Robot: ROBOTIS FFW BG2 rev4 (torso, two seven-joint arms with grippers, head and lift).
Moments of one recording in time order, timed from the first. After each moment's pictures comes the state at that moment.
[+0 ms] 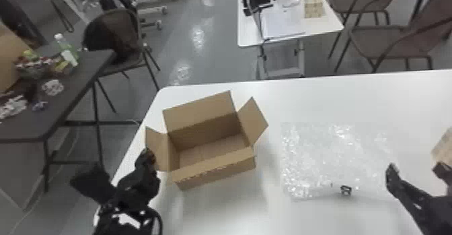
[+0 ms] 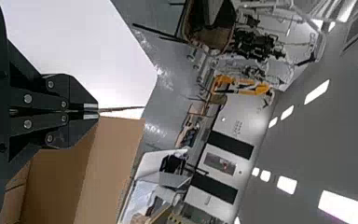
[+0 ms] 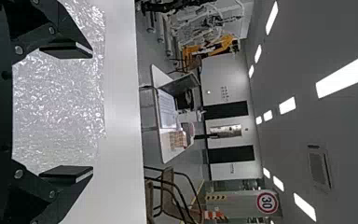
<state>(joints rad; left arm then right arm) 0.48 0.00 0.31 -2.01 0.50 0.11 0.08 0.48 -0.01 0.01 -1.94 -0.11 -0.01 0.23</state>
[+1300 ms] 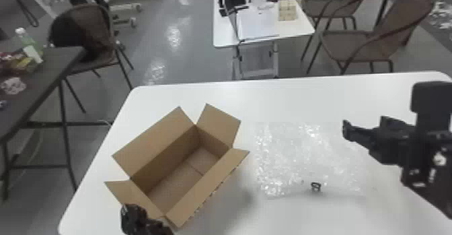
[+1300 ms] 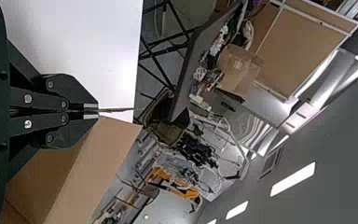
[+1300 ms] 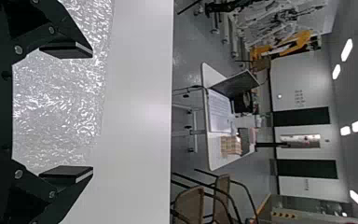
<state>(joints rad) 0.48 0.33 -0.51 -1.82 0.27 -0.87 1.28 0.06 -0.07 0.03 -2.12 -0.08 0.93 0.21</state>
